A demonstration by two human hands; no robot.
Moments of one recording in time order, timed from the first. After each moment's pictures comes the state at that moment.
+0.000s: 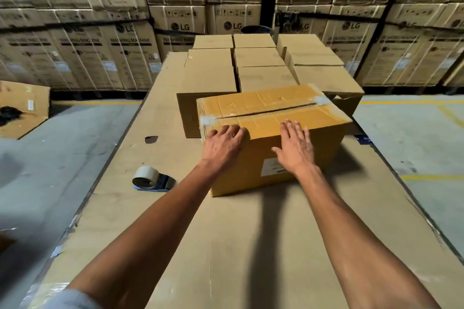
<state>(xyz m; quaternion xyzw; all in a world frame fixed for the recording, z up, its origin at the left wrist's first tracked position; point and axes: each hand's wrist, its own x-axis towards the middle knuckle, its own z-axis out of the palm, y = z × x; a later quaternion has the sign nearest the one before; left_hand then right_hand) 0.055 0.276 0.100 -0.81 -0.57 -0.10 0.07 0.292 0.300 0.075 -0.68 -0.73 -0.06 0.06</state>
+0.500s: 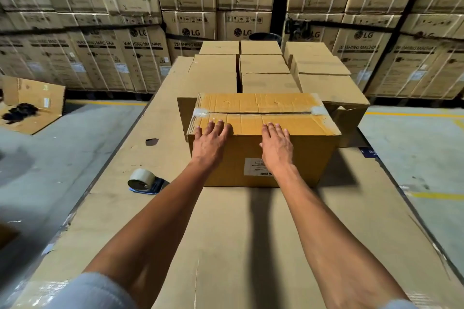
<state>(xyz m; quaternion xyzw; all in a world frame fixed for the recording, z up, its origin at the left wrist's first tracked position) 0.053 0.311 0.090 -0.75 -0.66 -0.08 0.06 0.258 0.330 0.085 -0.65 -0.75 -0.05 0.10</state>
